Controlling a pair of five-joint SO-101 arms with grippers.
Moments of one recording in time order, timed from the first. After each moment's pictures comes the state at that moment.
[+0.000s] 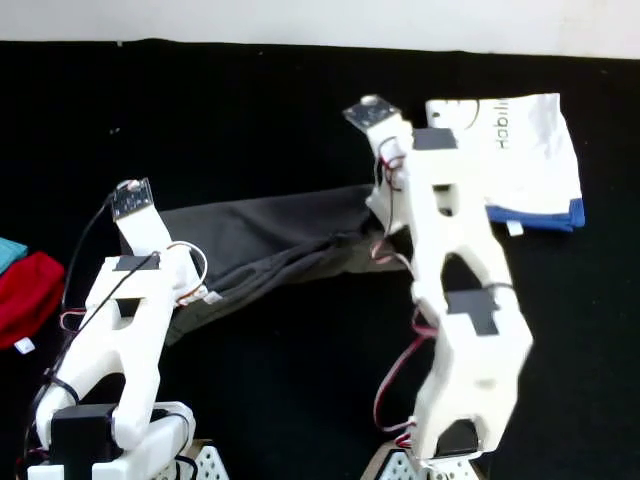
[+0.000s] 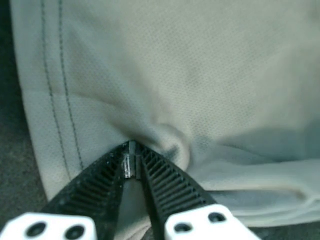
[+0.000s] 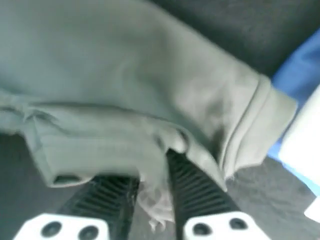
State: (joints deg) left arm -10.5 -19.0 58.6 35.4 -7.0; right arm -12.8 25.9 -16.7 78.4 26.6
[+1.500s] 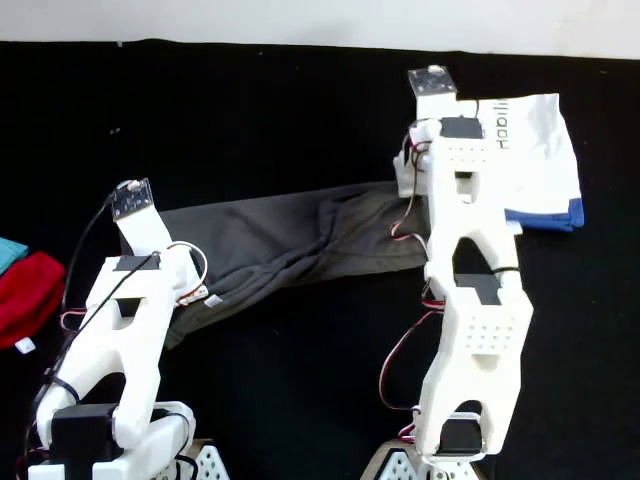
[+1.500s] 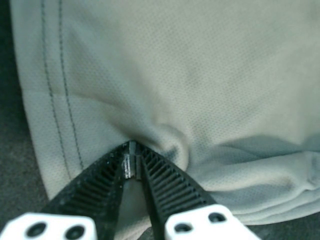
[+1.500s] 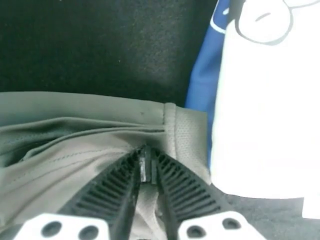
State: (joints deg) left arm -10.5 -19.0 58.6 35.4 -7.0; right arm -6.6 34.1 -28.1 73.0 10.1
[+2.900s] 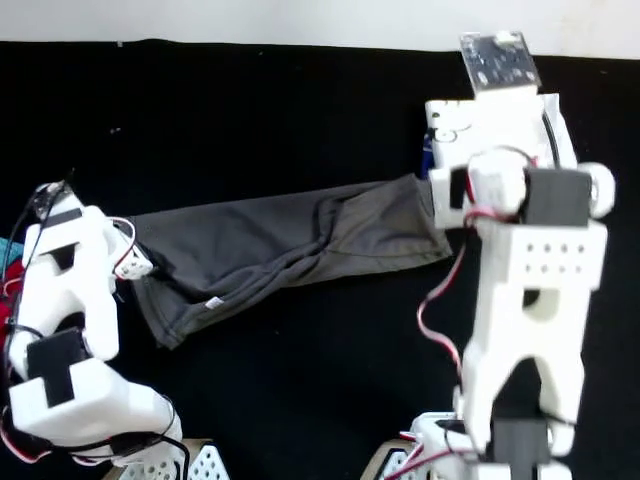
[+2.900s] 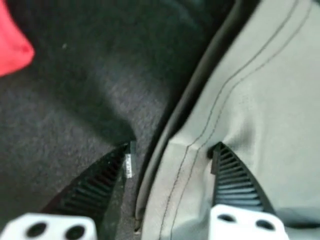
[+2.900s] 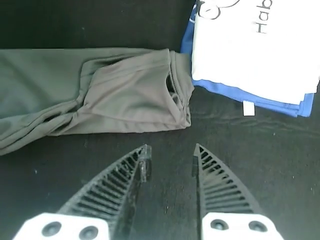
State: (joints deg) left arm -28.3 6.5 31.0 53.1 -7.9; right arm -6.6 -18.9 -16.5 100.4 10.1
